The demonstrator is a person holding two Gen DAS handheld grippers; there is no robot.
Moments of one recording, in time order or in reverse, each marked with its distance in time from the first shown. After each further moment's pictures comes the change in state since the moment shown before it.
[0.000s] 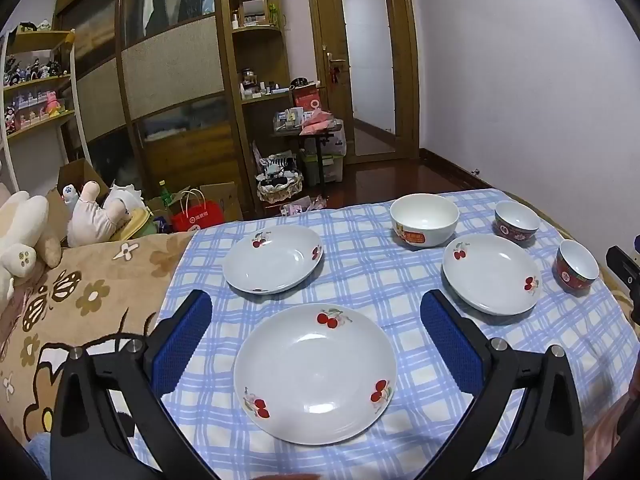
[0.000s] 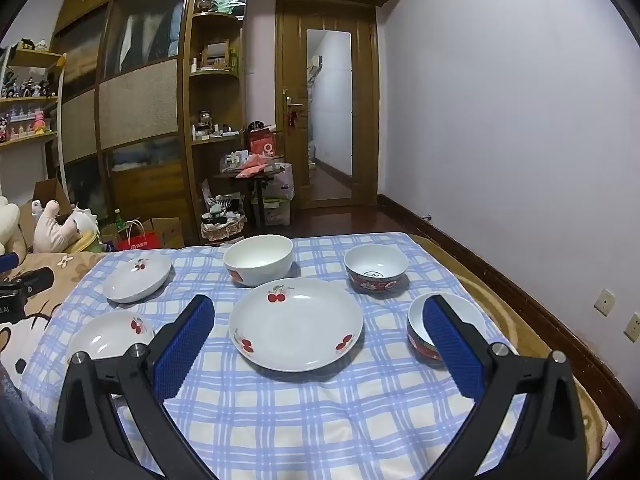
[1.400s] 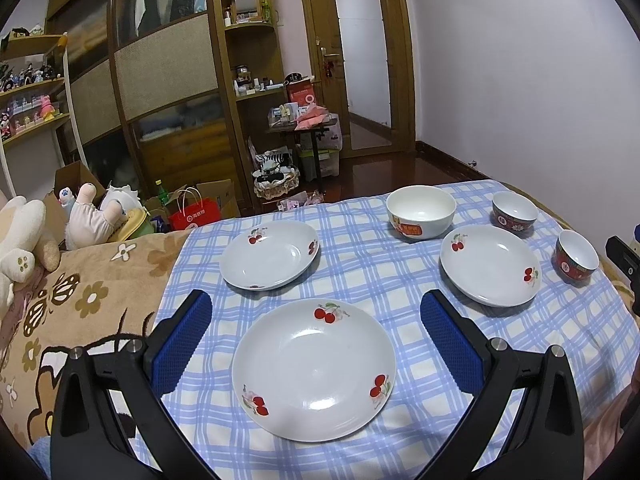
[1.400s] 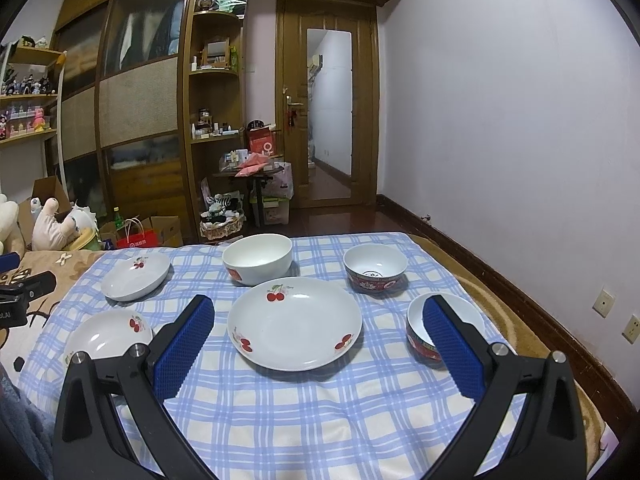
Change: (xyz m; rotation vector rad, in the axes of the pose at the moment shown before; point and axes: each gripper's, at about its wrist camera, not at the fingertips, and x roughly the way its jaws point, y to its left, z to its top) left arm -0.003 0.000 -0.005 0.015 0.002 0.001; right arm 0.004 0.001 -0.005 -0.012 0.009 -0.010
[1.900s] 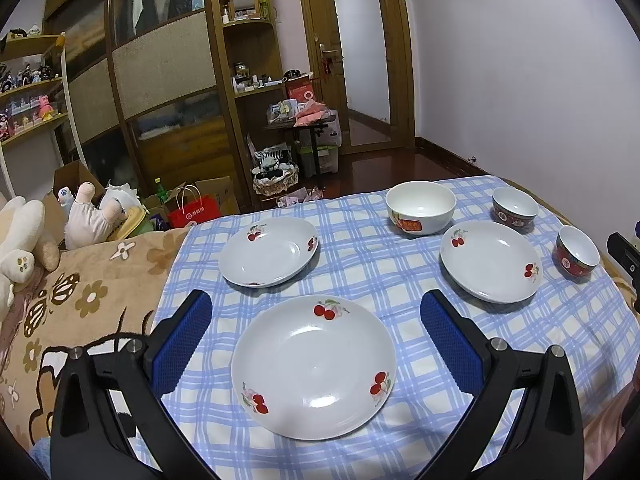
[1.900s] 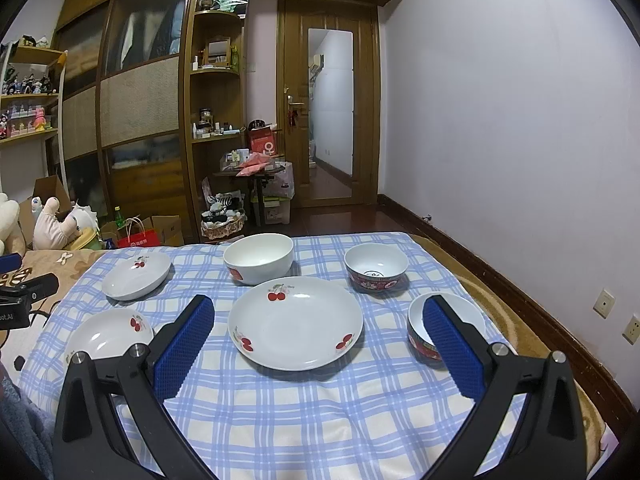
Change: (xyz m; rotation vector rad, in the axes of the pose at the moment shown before) left arm 0.004 -0.002 -0.007 0.010 0.012 -0.002; right arm -0.001 -0.001 0.002 0.000 0.002 0.002
